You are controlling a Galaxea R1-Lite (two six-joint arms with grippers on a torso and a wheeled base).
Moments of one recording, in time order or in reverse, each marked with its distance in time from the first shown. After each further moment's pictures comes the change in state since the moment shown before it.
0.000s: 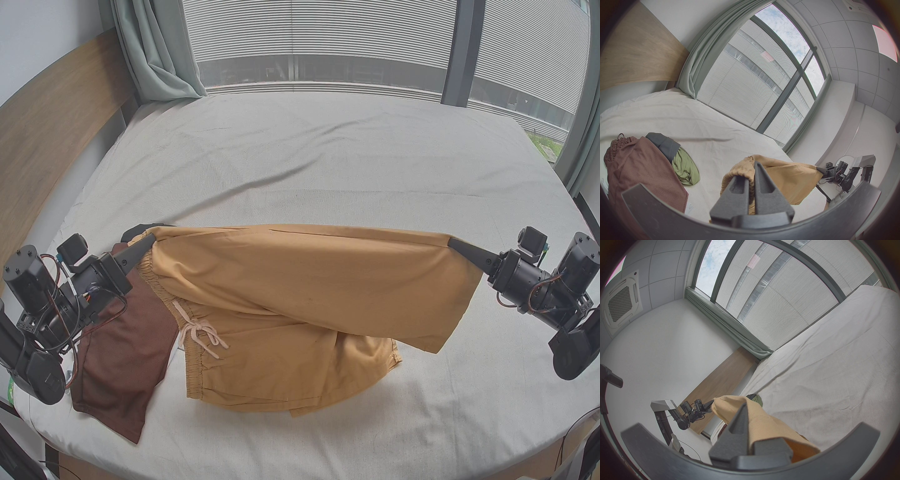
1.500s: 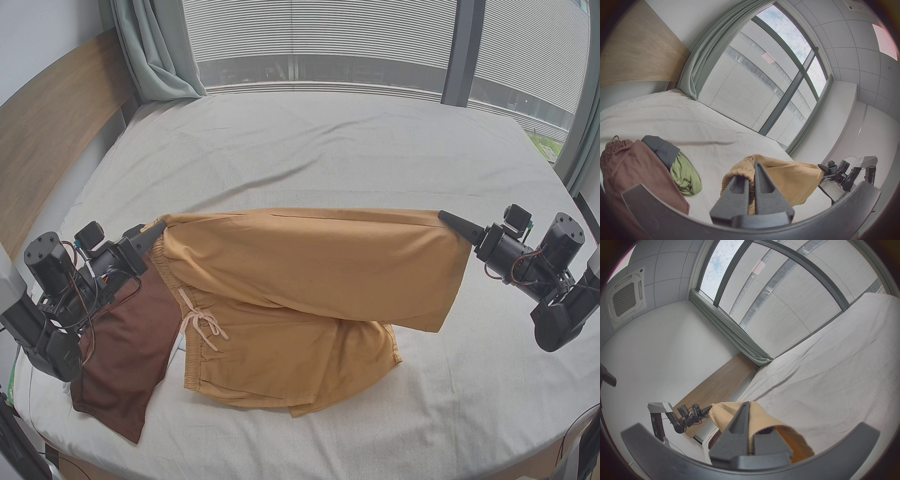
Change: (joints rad) left arm -0.002 0.136 -0.157 0.000 0.025 -0.002; right arm -0.029 0.142 -0.225 0.003 0.001 -0.003
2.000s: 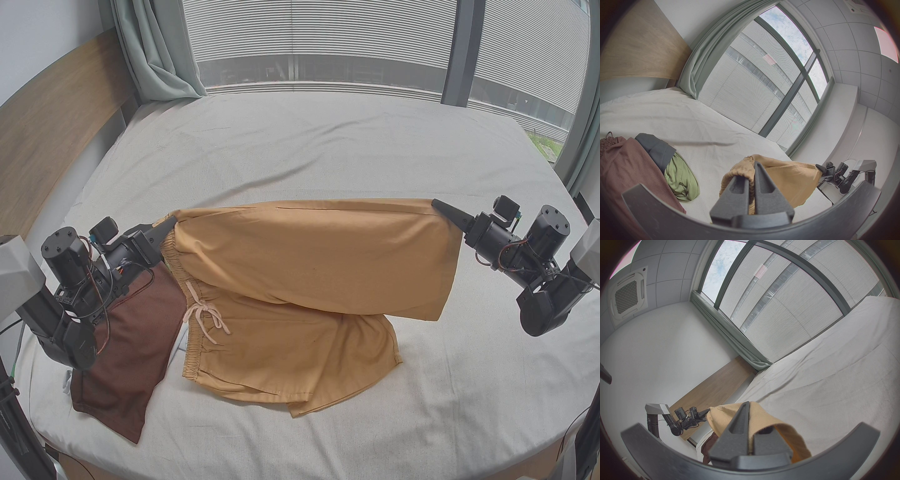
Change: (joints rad) left arm -0.019 0.105 -0.117 0.000 0.023 -0.025; right arm -0.018 0.120 -0.167 0.000 -0.005 0.005
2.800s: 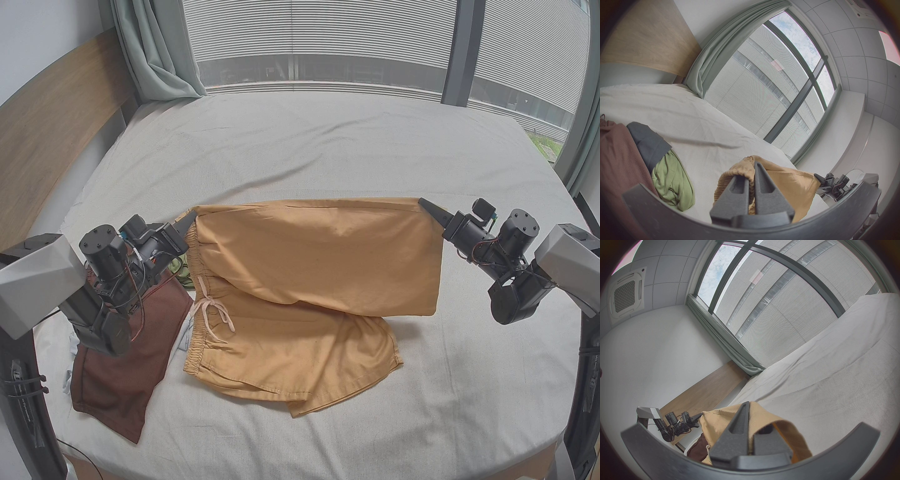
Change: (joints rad) left arm -0.064 0.199 -0.228 0.000 0.136 -0.063; right arm -0.011 0.248 -0.284 0.000 -0.065 0.017
